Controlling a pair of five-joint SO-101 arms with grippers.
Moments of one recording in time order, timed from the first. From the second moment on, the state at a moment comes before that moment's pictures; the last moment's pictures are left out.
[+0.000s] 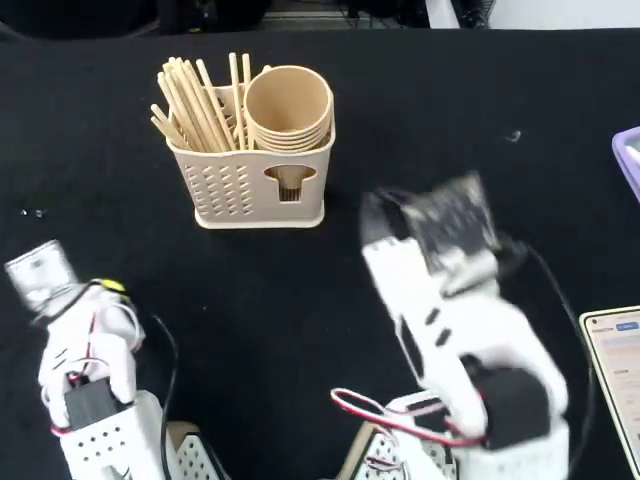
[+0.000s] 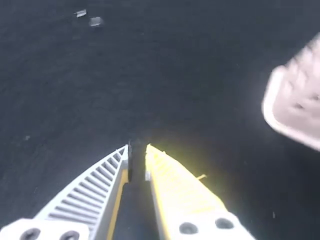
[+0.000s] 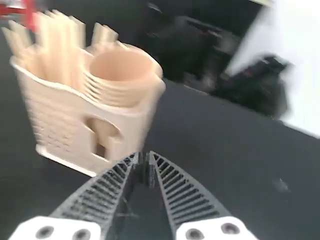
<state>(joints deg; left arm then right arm) -25.9 -103.3 91.9 55.4 1.6 -9.4 -78.7 44.5 64.8 12.9</state>
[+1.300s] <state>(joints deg) -19.6 -103.1 96.0 72.1 -10.2 2.6 -103.2 96.4 74.4 13.0</state>
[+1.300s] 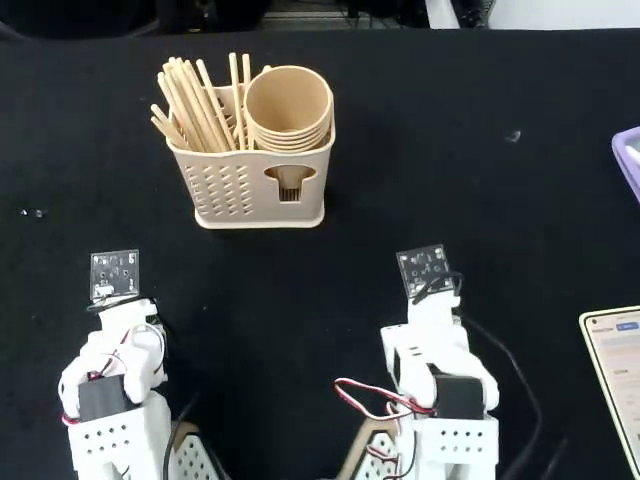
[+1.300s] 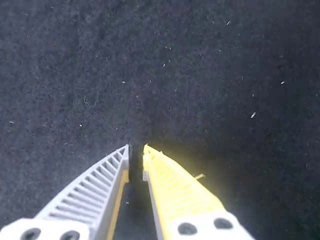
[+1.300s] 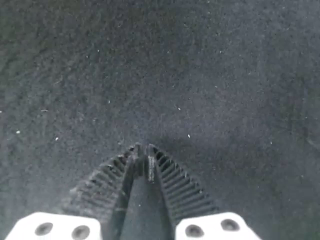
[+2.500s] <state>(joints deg) -18.6 -104.6 96.0 72.1 -10.2 2.6 -103.2 96.4 74.4 13.0</state>
